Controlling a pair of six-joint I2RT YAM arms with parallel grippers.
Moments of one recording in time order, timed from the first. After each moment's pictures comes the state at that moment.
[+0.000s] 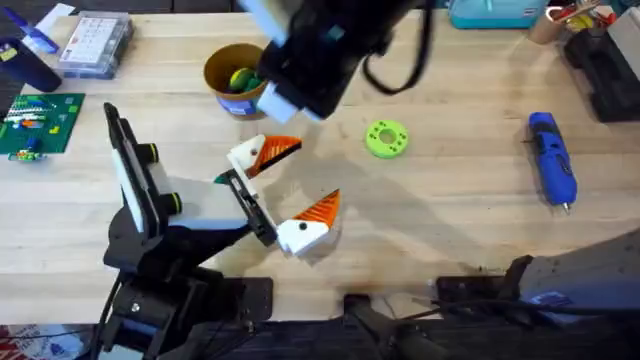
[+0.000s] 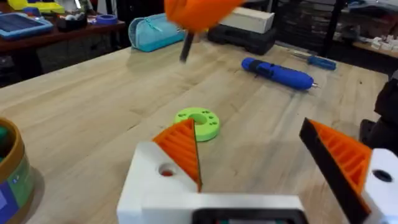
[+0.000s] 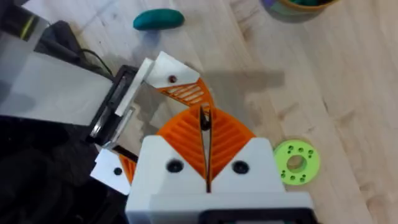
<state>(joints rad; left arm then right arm) -0.24 0.00 0.01 -0.06 0.75 -0.05 0.92 1.74 2.00 -1.32 -0.12 -0.13</state>
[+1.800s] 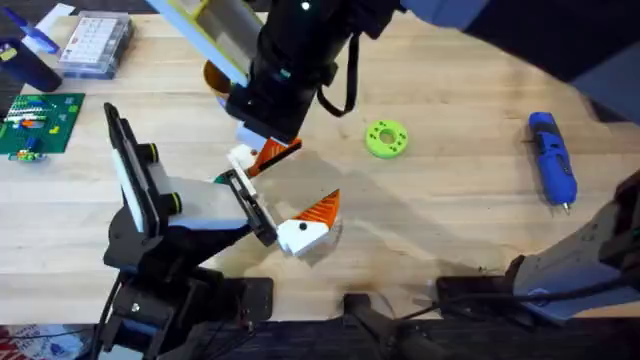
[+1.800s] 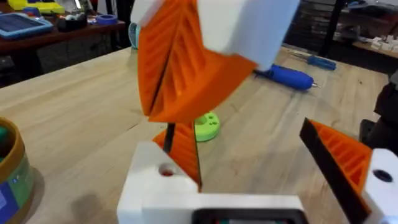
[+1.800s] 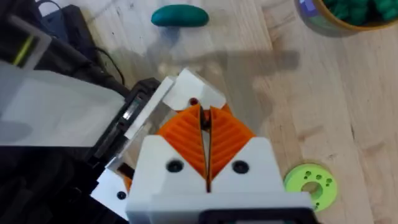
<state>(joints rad) -0.24 0.00 0.01 -0.06 0.75 -0.05 0.97 1.87 2.01 -1.30 -0.18 -0.19</state>
